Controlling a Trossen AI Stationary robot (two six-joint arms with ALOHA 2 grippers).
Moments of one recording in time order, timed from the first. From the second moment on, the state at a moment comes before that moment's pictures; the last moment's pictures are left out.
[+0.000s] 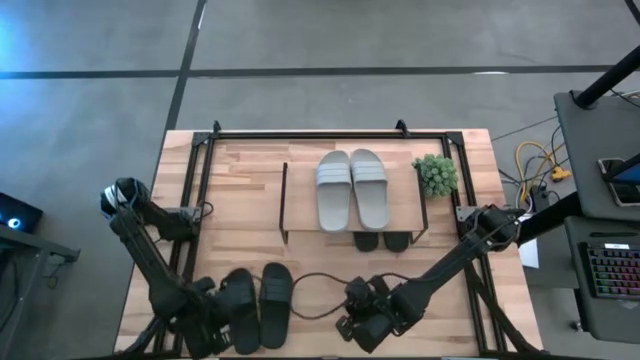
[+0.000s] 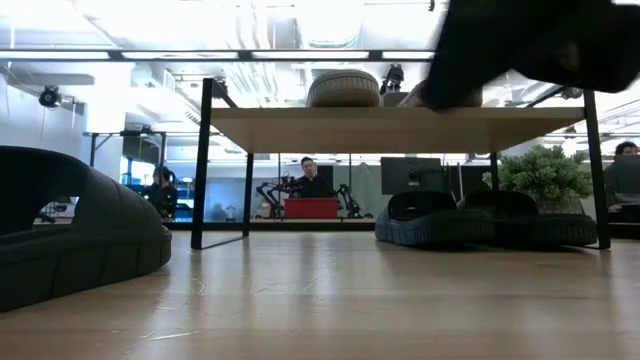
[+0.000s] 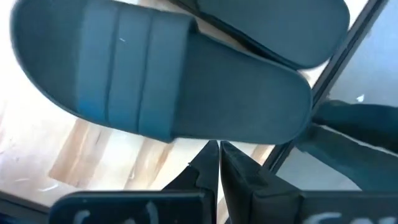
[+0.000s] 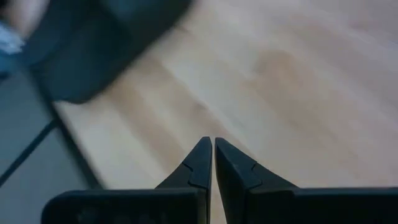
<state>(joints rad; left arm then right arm) -1.01 1.54 1.18 -0.94 -0.11 -1.56 0.68 2.00 1.51 -0.64 0.48 1.41</state>
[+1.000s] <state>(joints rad) -1.28 1.44 1.14 -1.12 -0.43 -1.72 0.53 2.08 1.80 -0.43 0.39 1.04</state>
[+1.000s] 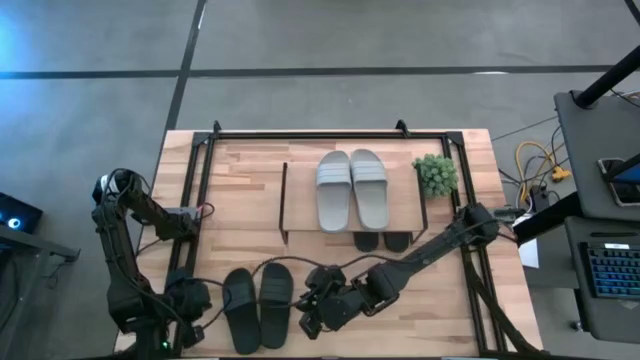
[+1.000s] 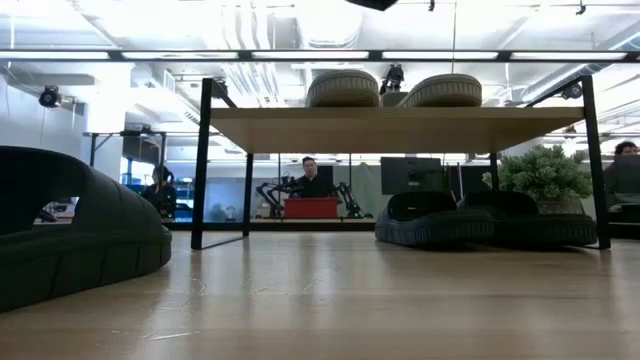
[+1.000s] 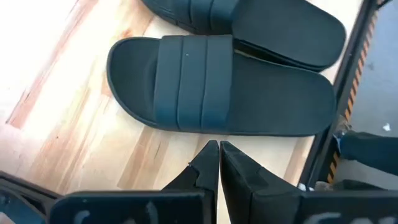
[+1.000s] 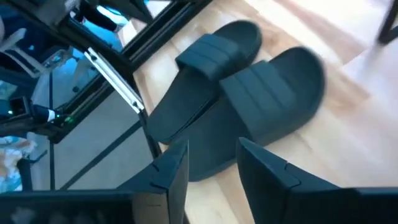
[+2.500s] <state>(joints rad) -1.33 1.29 1.02 -0.99 -0.51 -1.56 0.50 2.42 2.24 -0.77 0.36 0.52</state>
